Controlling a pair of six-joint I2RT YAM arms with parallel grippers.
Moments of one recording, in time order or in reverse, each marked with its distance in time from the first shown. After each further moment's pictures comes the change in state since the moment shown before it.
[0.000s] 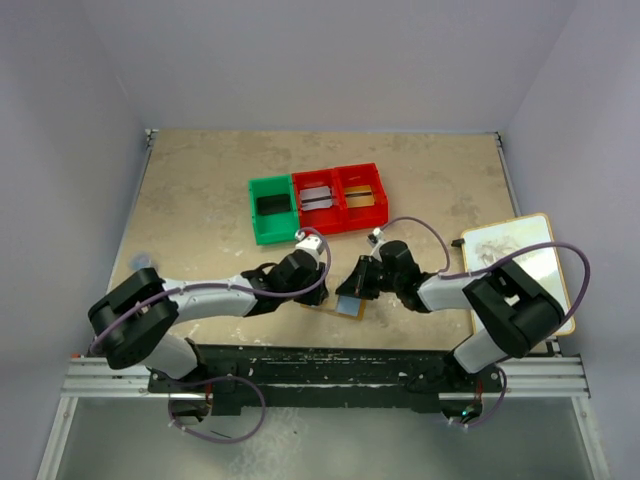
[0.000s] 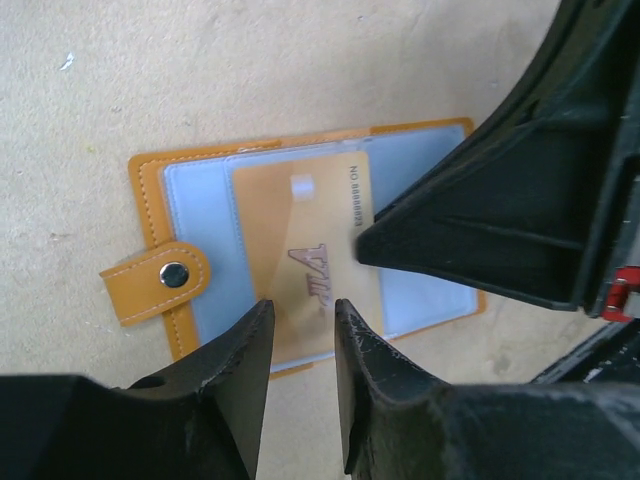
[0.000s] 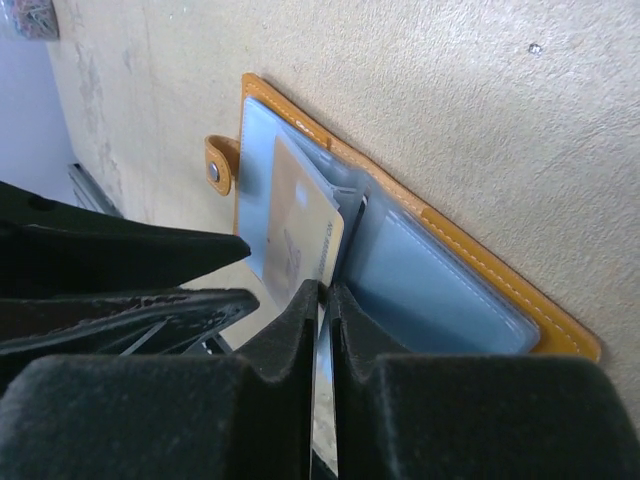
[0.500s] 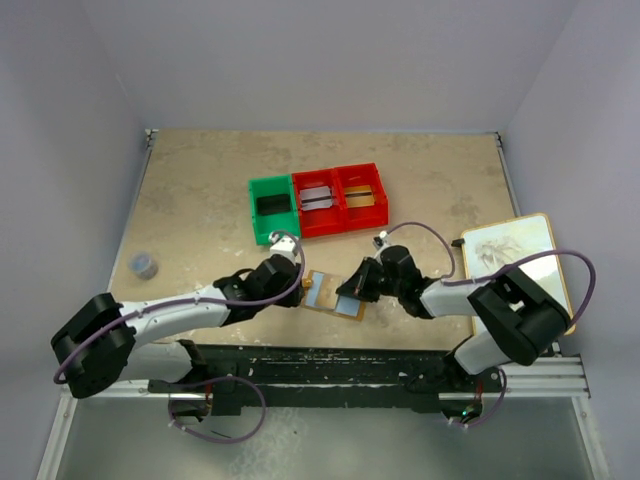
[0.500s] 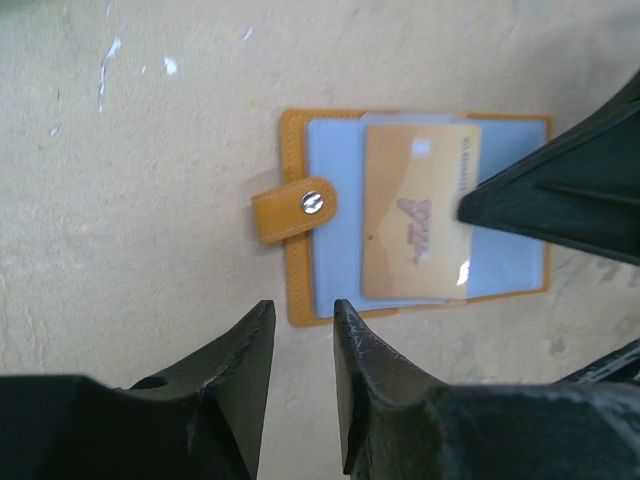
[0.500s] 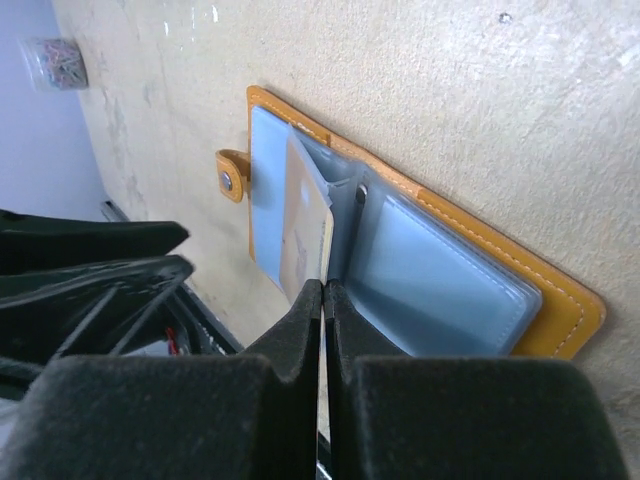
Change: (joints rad) left arm 0.034 -0.207 -0.119 -0.146 -0.124 0.000; right arm 0.031 -0.040 -0.052 0.053 0.085 0.147
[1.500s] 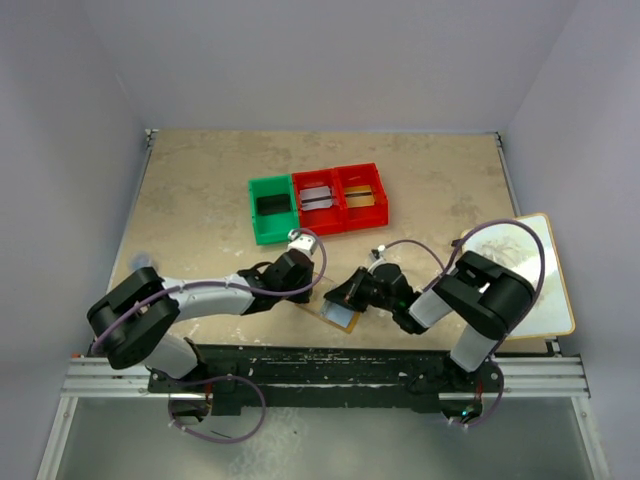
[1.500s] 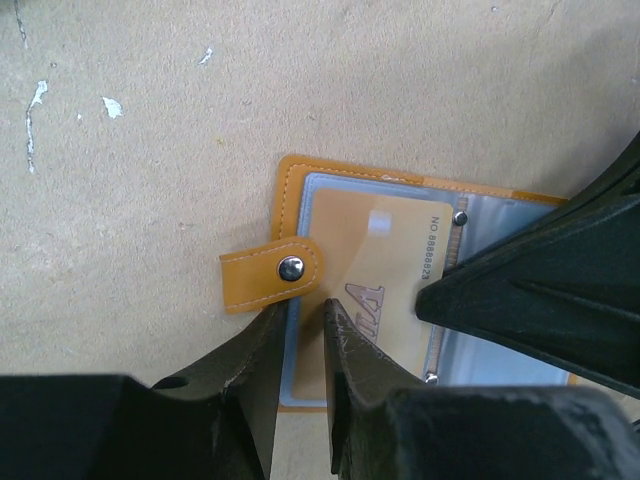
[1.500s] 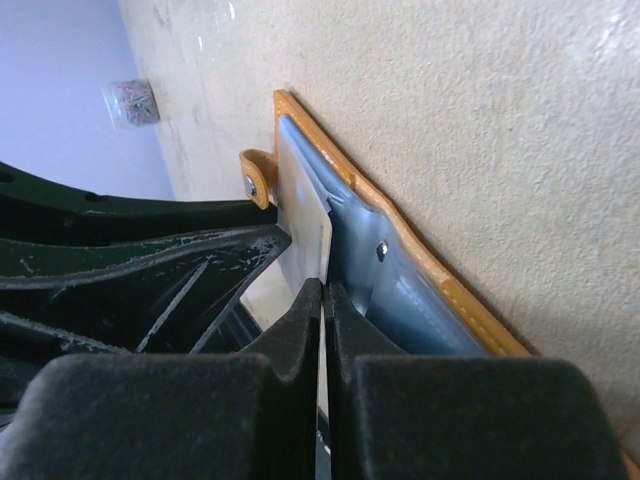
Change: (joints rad) left arm 0.014 0.227 0.096 0.084 0.040 0.096; right arm 0.133 0.227 -0.089 0.452 0.111 0.286
